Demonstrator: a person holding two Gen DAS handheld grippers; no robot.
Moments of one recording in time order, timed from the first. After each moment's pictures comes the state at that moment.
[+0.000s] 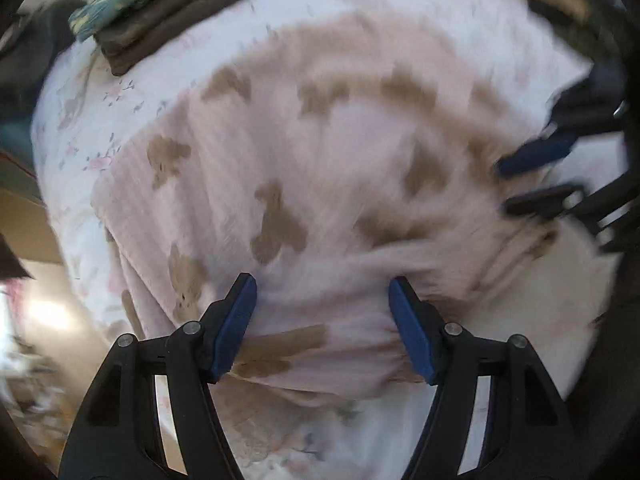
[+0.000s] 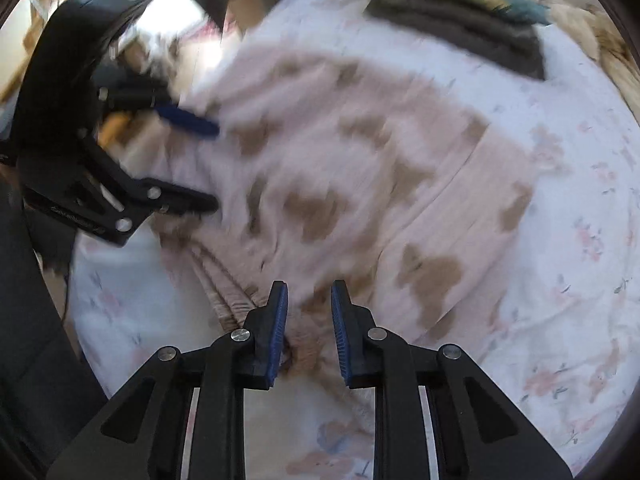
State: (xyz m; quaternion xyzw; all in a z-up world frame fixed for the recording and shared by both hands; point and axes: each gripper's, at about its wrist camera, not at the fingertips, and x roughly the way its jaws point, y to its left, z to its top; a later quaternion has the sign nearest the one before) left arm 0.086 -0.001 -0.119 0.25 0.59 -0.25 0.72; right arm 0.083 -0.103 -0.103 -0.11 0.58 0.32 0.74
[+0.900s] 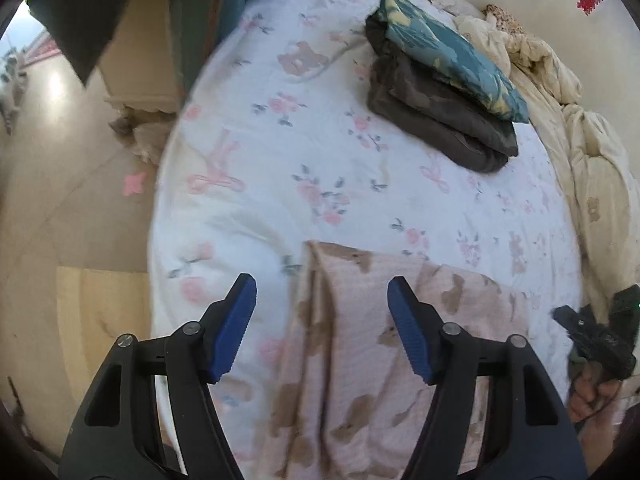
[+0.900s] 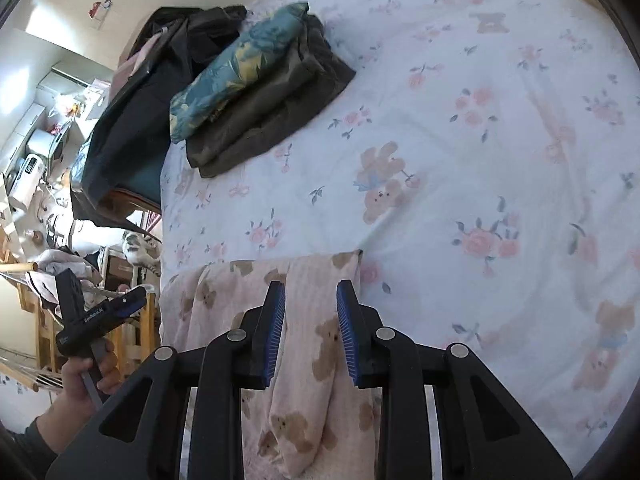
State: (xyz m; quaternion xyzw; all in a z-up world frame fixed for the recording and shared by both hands) left arm 0.216 0.155 -0.088 -0.18 0.57 -0.04 0.80; right arm 0.215 -0.259 -0.087 0.27 0.55 0.16 0.77
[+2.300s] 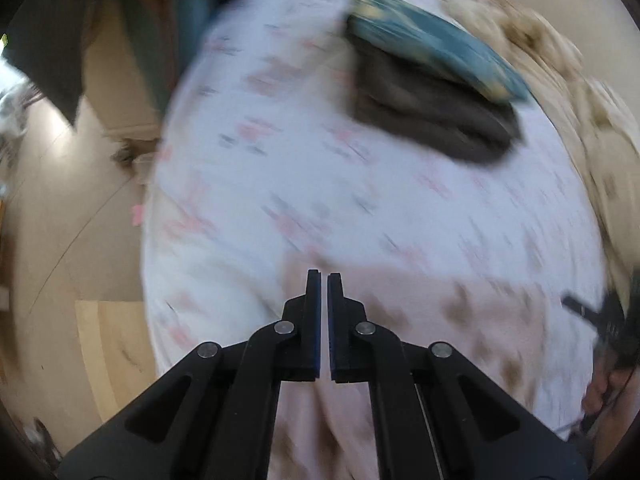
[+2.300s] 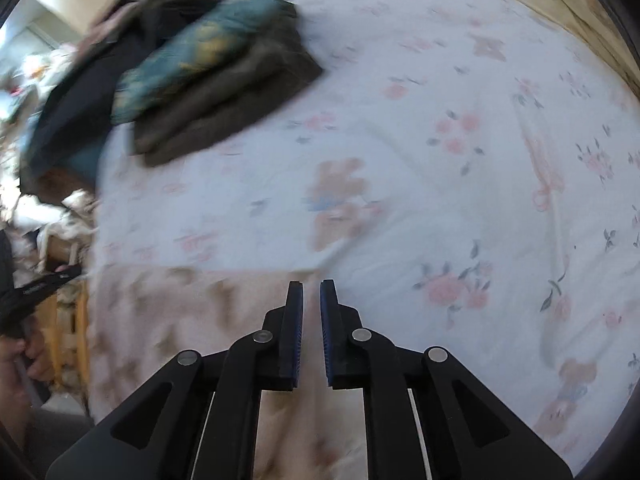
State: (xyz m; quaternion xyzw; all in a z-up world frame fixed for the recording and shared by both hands) left arm 0.220 0.117 -0.073 -0.10 0.58 -0.05 0.81; right arm 0.233 -0.241 -0.098 0.17 0.57 0.13 0.79
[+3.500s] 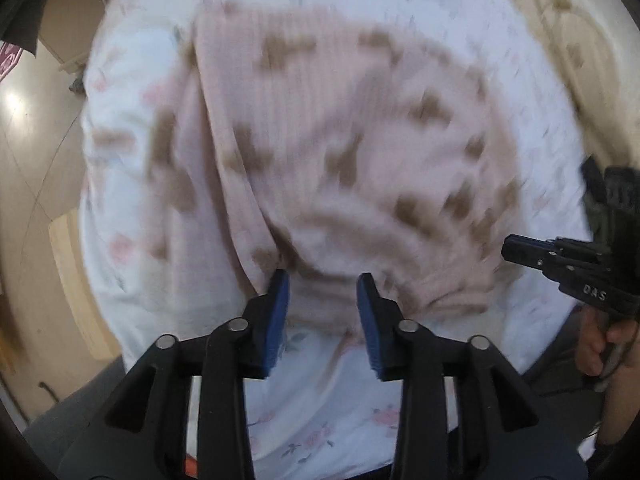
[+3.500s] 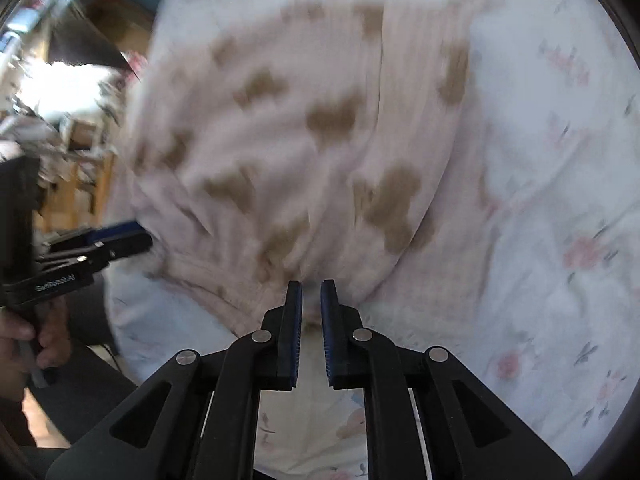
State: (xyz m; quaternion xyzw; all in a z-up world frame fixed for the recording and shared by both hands) left arm 0.097 0.090 -0.095 -0.08 0.68 -0.12 0.72; right arm 0.121 -0.167 -0.114 0.12 0.68 0.21 0.69
